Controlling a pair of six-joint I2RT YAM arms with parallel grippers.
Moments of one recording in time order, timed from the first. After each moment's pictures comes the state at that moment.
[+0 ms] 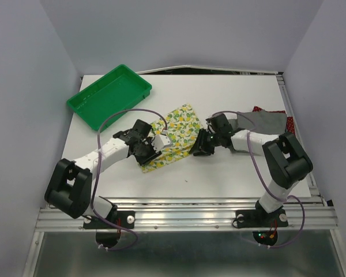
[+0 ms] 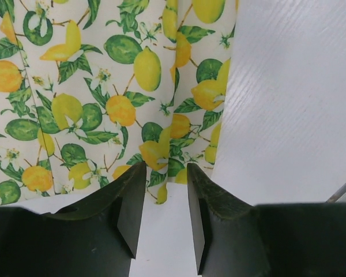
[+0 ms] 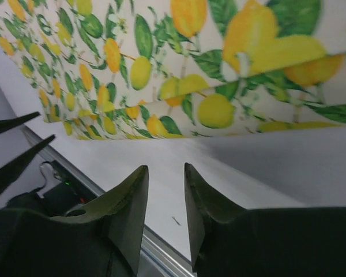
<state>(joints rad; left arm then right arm) -0.51 1.39 0.84 -0.61 0.20 0.58 0.46 1.70 0.91 -0.16 -0.48 0.76</state>
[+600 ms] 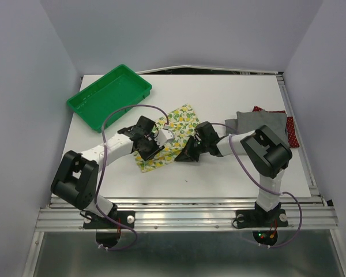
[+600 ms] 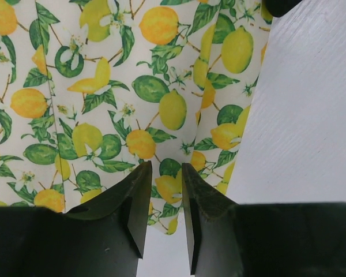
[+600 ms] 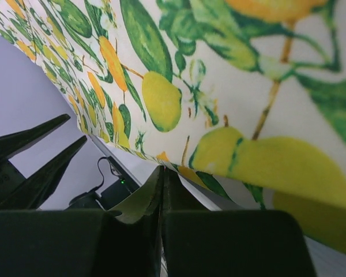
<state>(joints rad) -0.52 1.48 0.89 -0.53 0.18 0.50 0.61 1.92 0.90 0.18 -0.53 1.17</state>
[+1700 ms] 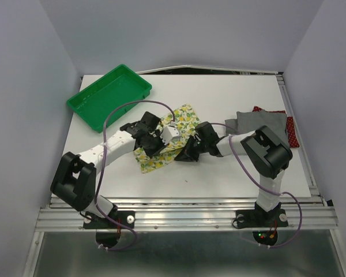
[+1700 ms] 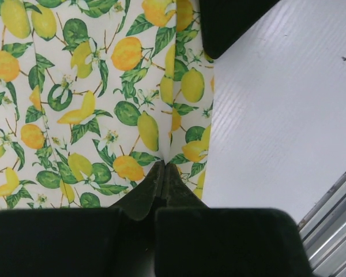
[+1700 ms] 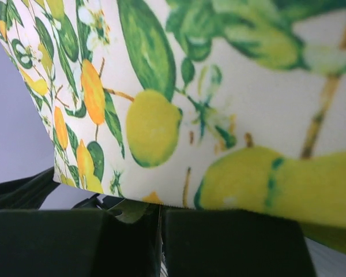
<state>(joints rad) -0.58 1.48 1.00 -0.62 0.25 0.48 0.61 1.92 0.90 0.18 -0.50 1.18</state>
